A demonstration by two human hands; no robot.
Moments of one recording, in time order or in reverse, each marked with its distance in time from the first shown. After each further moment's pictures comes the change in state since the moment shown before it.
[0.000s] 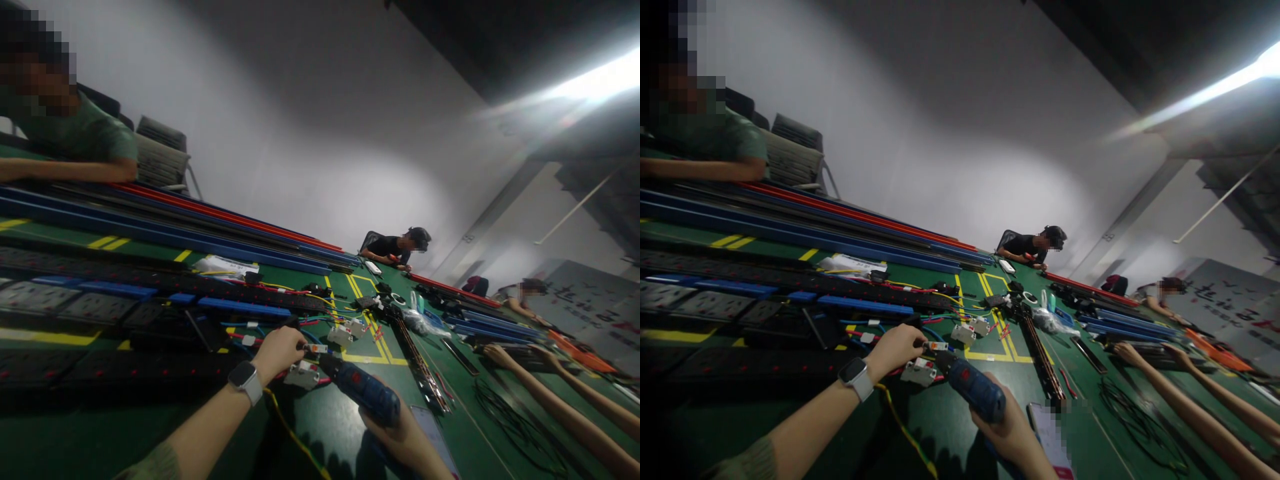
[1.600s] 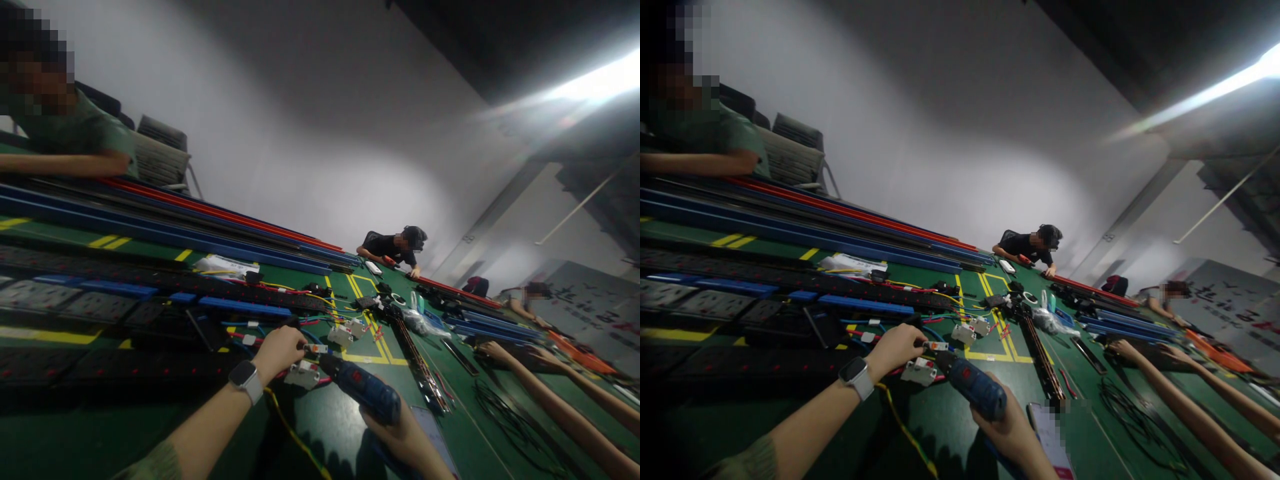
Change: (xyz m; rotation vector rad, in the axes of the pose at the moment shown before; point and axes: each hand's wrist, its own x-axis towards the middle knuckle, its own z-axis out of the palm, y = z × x) left_hand 0.000 0.002 -0.002 0.024 -0.009 -0.010; right_hand 0.002 -0.006 -0.003 0.021 -0.041 0.014
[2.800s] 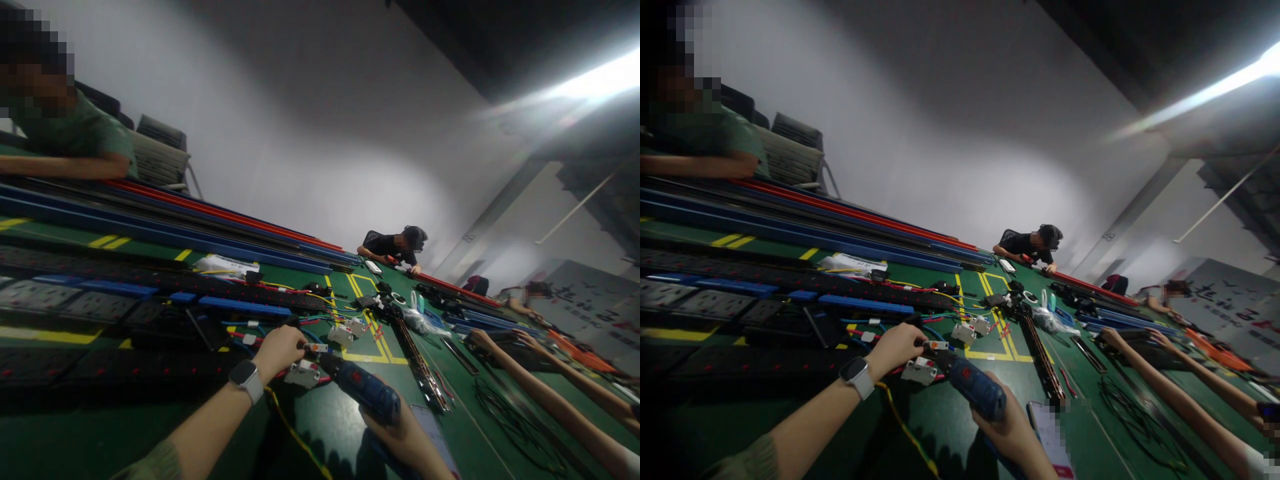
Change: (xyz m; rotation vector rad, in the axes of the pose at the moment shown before) left_hand 0.000 -0.004 0.004 -0.006 0.027 0.043; right_hand 0.000 -0.010 0.001 0.003 0.035 0.023
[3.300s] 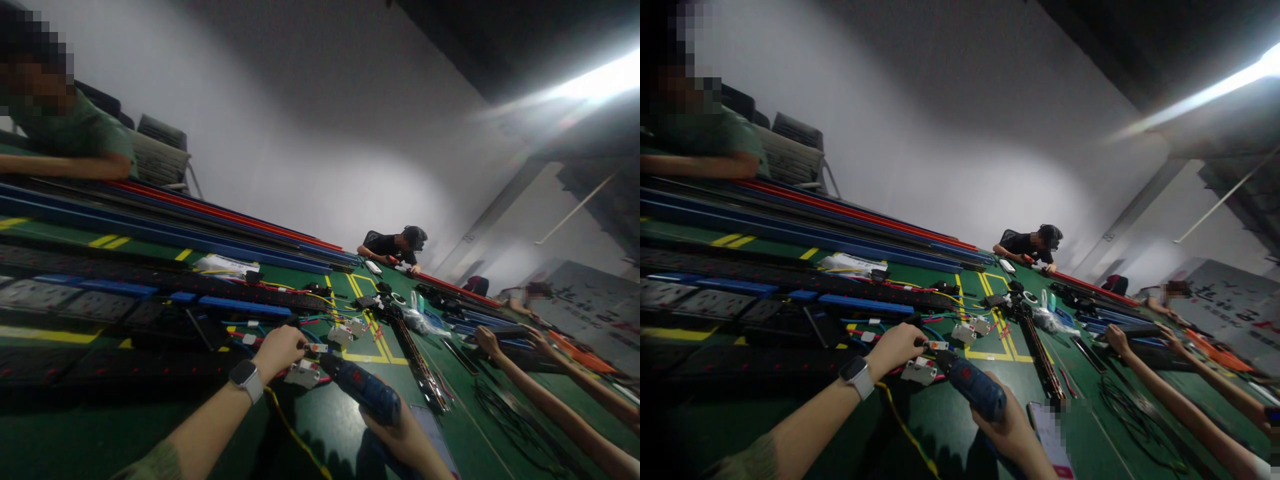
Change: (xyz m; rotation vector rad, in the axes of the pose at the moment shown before) left_hand 0.000 0.001 0.000 0.003 -0.002 -0.001; right_hand -0.001 0.018 0.000 -0.023 -0.006 -0.046
